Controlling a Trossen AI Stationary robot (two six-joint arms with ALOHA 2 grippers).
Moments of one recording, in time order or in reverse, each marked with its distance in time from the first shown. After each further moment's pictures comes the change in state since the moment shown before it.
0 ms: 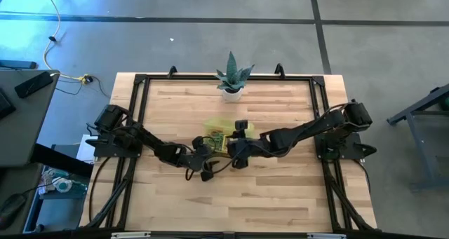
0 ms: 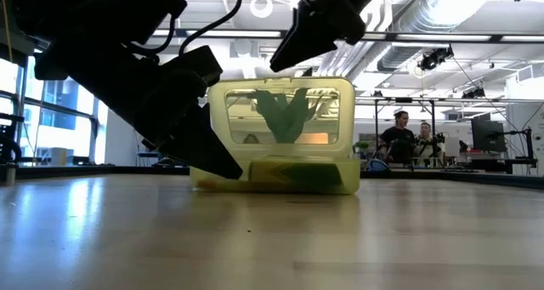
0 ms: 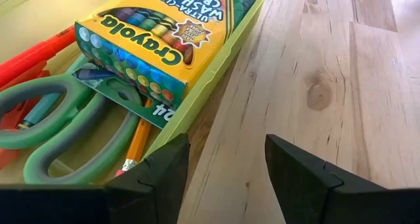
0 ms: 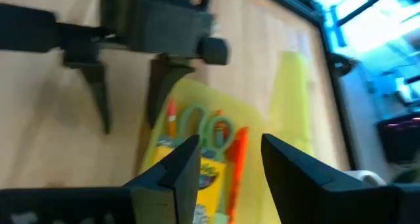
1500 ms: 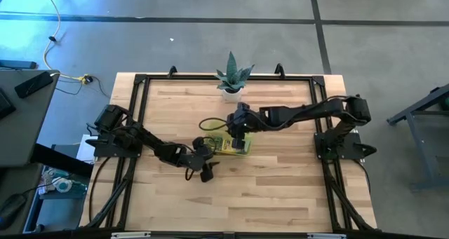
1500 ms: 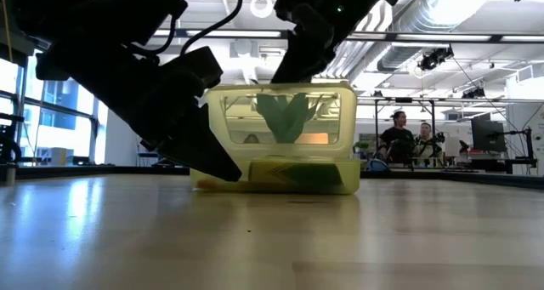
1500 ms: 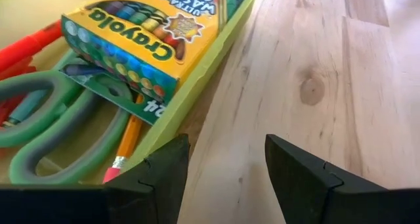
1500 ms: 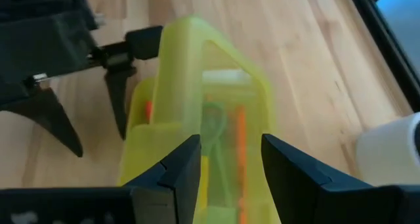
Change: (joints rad) left arm 0.000 0.000 0.000 -0.002 0.032 0.000; right arm -0.255 -0.026 0.001 -0.035 -0.325 0.222
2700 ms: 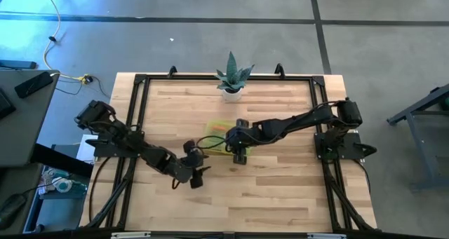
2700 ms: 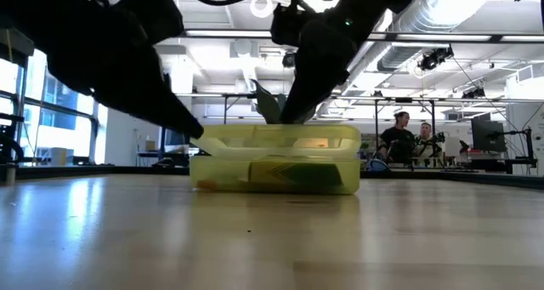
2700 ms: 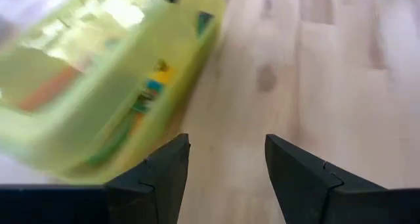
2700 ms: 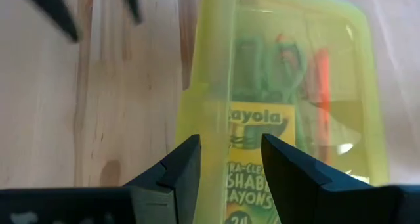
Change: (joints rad) left arm -0.164 -0.185 0.001 -0.236 -0.154 -0.010; right arm 0.104 0.108 0.000 -0.071 -0.041 0.108
